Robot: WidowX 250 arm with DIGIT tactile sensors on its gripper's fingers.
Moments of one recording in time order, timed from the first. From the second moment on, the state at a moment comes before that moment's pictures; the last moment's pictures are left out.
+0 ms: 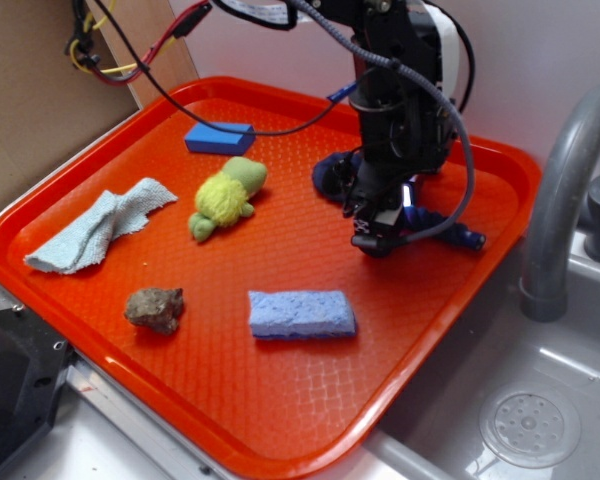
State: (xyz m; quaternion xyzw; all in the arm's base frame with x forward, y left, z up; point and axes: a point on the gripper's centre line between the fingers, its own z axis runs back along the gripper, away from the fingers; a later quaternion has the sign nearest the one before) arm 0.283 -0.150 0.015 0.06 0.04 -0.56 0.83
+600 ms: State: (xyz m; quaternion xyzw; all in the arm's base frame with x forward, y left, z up) arm 0.247 -0.113 0.146 0.02 -0.06 -0.21 0.98
